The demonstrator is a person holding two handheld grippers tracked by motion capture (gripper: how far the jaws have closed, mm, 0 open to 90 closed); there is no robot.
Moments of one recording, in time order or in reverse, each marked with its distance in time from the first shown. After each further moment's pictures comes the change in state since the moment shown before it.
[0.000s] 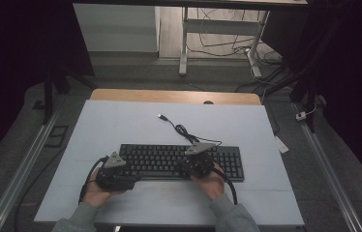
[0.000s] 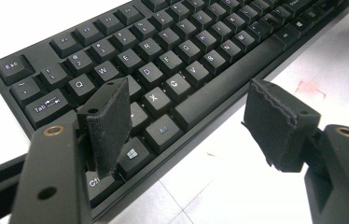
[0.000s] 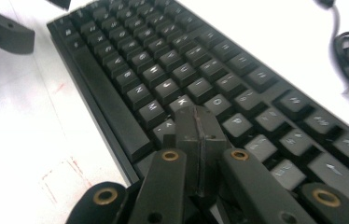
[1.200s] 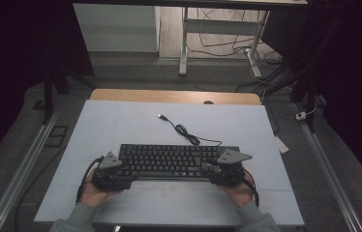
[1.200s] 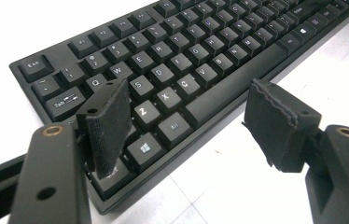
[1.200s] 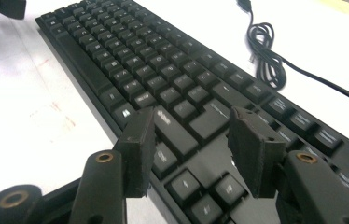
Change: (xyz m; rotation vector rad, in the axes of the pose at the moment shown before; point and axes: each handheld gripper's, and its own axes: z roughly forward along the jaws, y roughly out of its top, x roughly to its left) left arm 0.004 -0.006 -0.008 -0.036 0.020 -0.010; right arm -0.024 -0.050 -0.070 -0.106 -0.086 -0.001
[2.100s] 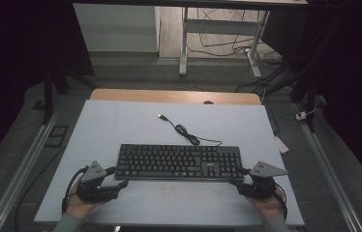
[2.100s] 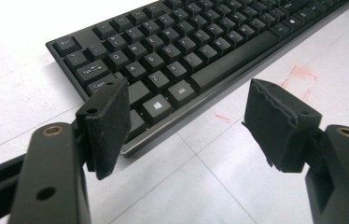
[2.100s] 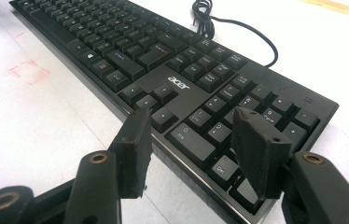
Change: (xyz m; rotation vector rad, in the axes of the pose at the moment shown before) left arm 0.000 -0.027 -0.031 -0.053 0.017 0.006; right arm -0.023 -0.049 -0.068 -0.030 -0.093 0.045
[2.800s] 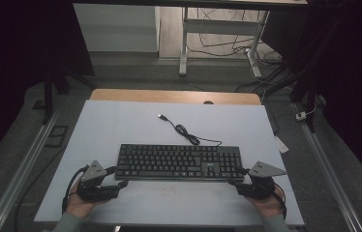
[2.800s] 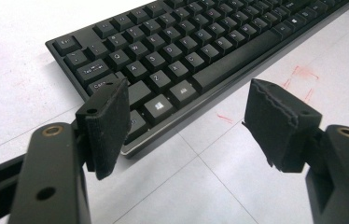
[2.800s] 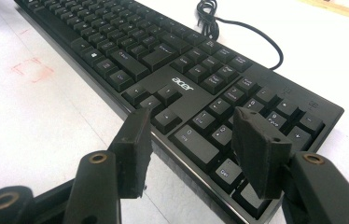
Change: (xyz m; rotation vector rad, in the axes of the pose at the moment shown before) left arm 0.002 0.000 0.001 0.001 0.000 -0.003; right arm 0.002 0.001 0.002 -0.002 0.010 -0.017
